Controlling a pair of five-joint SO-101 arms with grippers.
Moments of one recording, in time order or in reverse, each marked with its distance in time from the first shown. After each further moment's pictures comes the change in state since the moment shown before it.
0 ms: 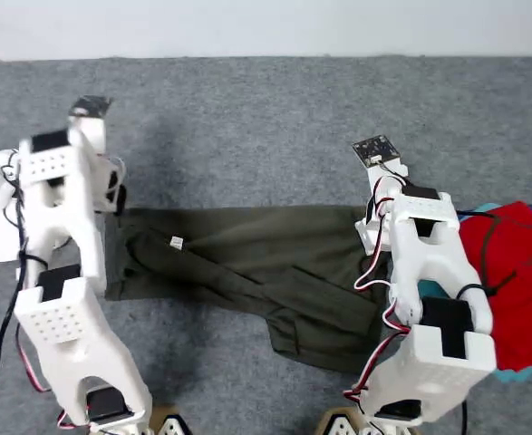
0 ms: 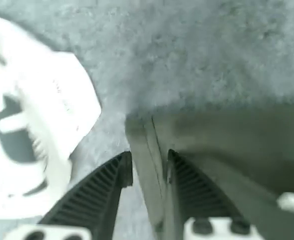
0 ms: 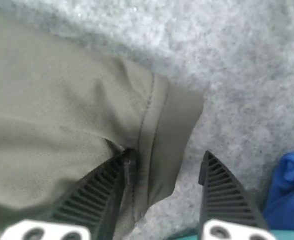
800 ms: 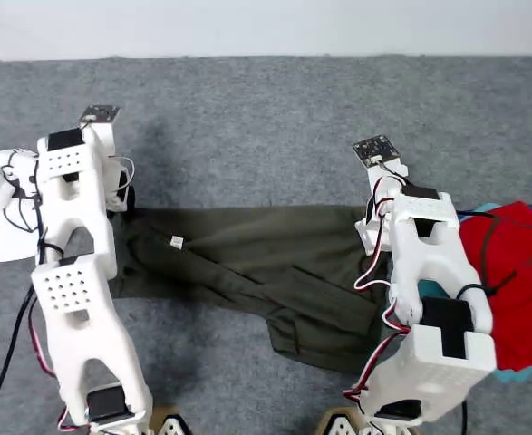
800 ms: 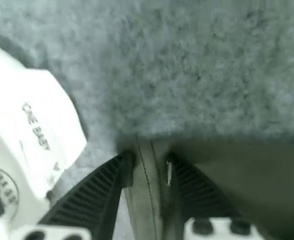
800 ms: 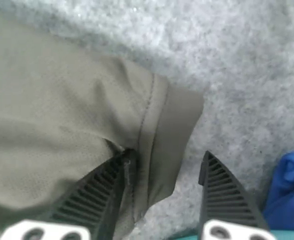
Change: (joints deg) left arm 1.0 21.5 -19.1 1.3 4.1; right arm 0.0 0.0 0.0 0.0 0.0
